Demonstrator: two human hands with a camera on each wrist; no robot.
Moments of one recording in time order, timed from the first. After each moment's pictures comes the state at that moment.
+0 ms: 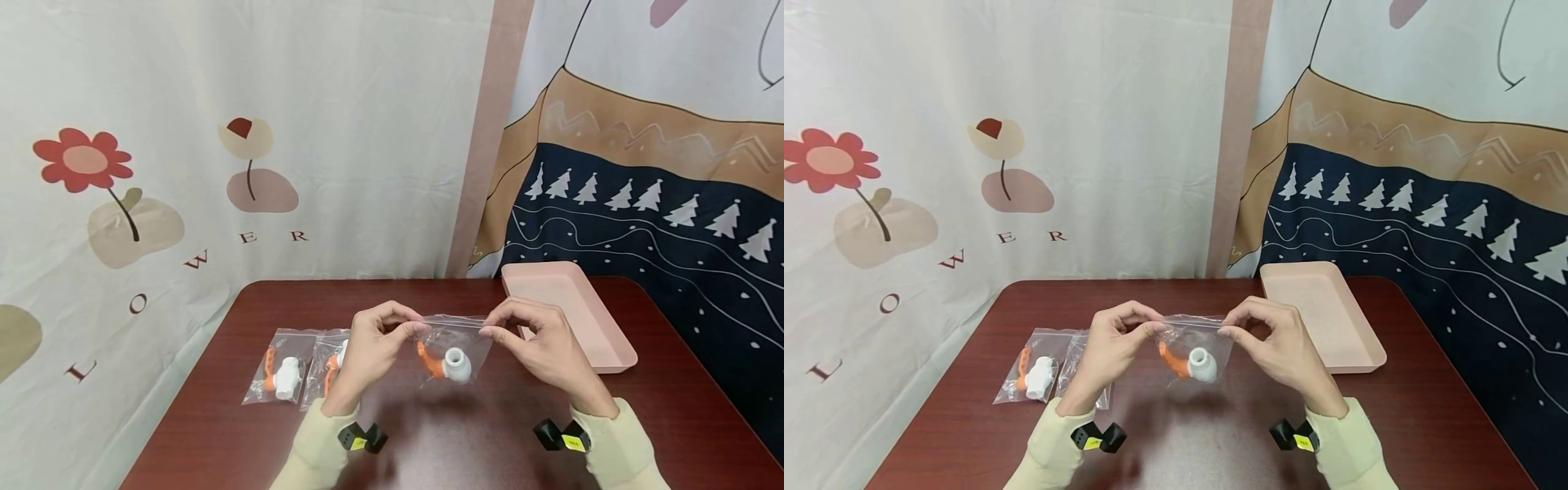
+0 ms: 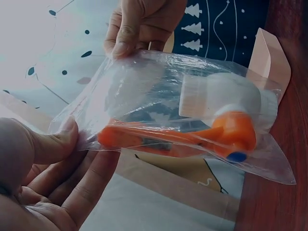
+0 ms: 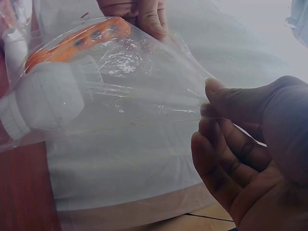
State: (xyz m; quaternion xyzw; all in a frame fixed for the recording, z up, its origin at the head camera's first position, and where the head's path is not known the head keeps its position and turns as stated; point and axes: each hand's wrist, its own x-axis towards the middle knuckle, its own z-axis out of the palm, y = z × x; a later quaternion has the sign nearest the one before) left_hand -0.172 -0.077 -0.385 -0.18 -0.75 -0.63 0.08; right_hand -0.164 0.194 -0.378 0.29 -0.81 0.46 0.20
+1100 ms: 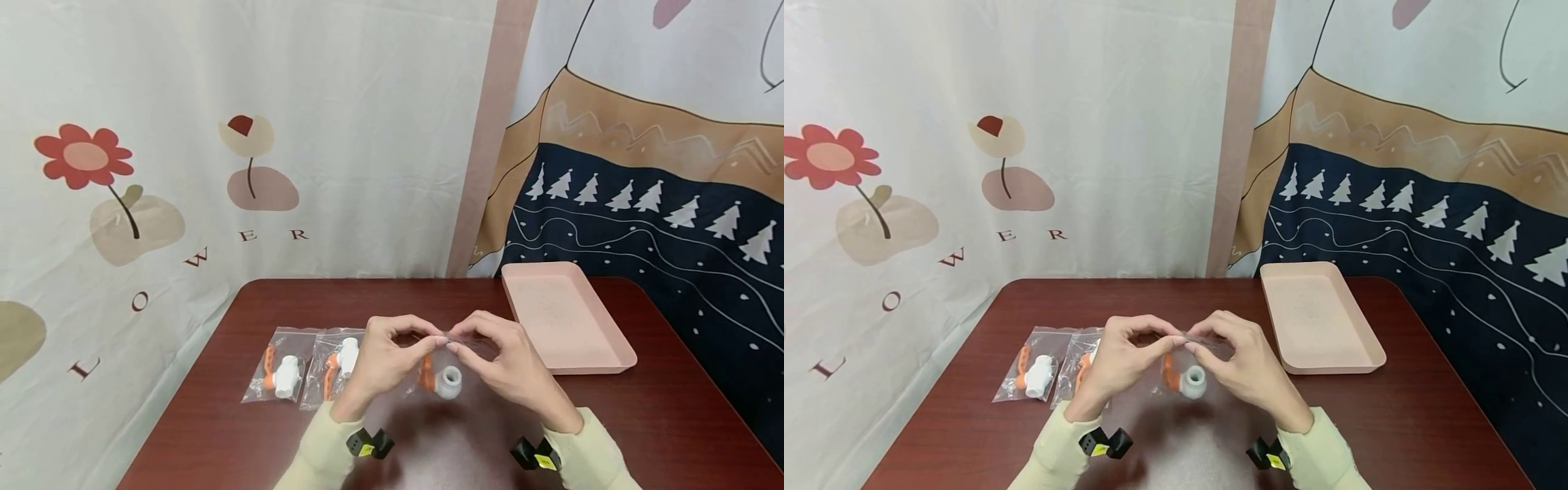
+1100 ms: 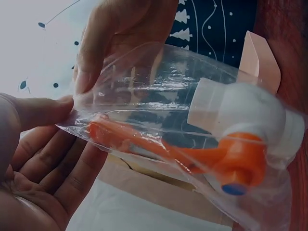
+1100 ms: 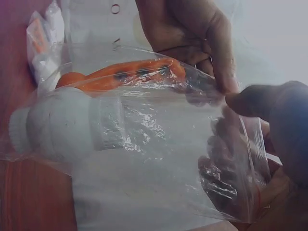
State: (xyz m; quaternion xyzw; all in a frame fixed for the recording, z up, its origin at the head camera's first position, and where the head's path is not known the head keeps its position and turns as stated) left_hand -0.163 -0.065 -0.388 -0.28 -0.72 -0.63 0.09; right_hand -0.155 0.154 -0.392 0.33 -0.80 0.48 0.16
